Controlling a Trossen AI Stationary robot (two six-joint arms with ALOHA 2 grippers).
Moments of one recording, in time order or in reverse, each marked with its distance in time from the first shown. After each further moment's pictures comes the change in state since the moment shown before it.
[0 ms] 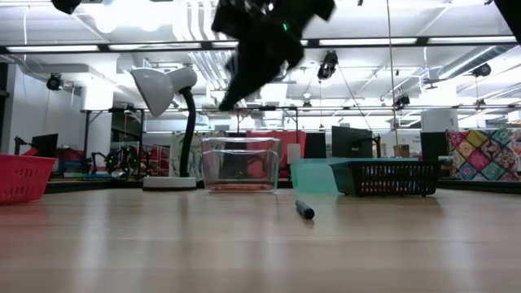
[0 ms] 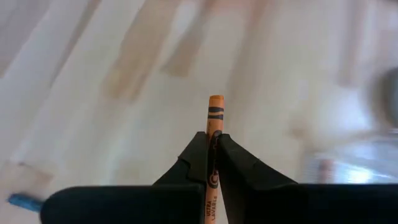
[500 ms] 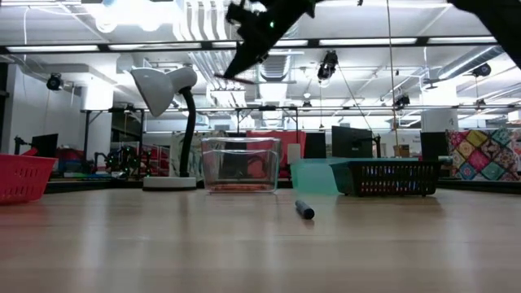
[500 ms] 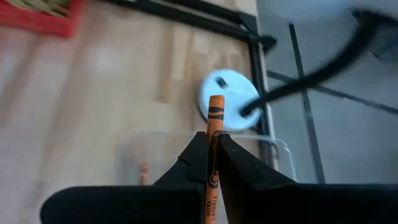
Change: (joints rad) left arm -0.011 -0.119 0.000 0.004 -0.053 0.206; right arm -0.296 0.032 0.373 -0.128 0.042 -0.102
